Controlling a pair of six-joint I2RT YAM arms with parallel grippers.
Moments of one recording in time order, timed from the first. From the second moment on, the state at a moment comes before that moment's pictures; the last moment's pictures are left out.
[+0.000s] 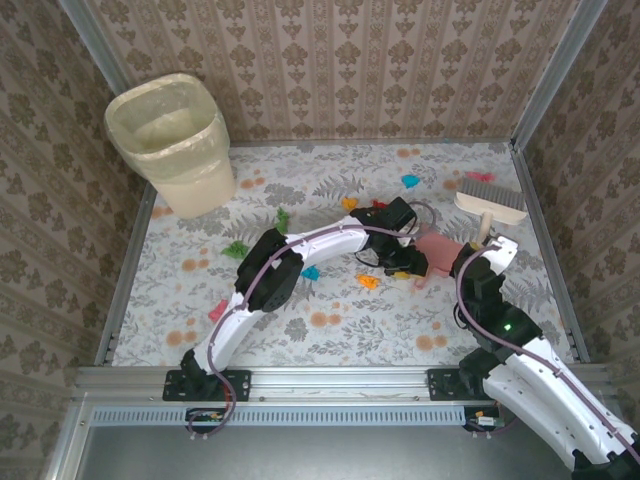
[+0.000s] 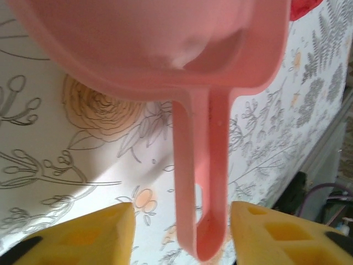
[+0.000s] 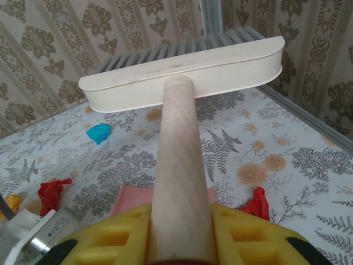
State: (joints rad) left arm -1.00 2.37 1.96 -0.68 0.59 -0.66; right arm 0.47 0.53 0.48 -0.43 0.83 0.58
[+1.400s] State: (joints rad) left arm -1.25 2.32 1.99 -0.75 -0.07 -0.37; right arm 0.23 0.51 0.48 -0.50 0.59 0.69
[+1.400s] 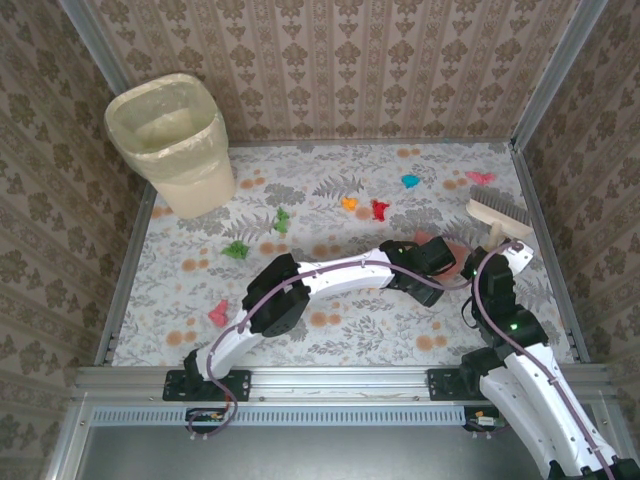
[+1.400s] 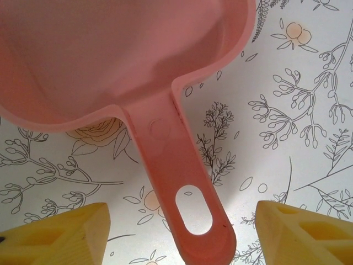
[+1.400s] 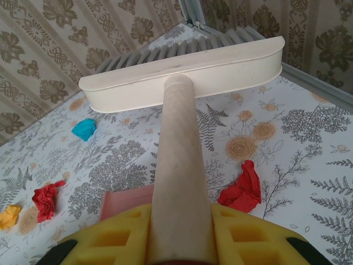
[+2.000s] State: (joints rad) left arm -1.25 2.36 1.99 -0.72 -0.10 -0.38; right arm 0.22 0.52 0.48 -0.50 0.57 0.69
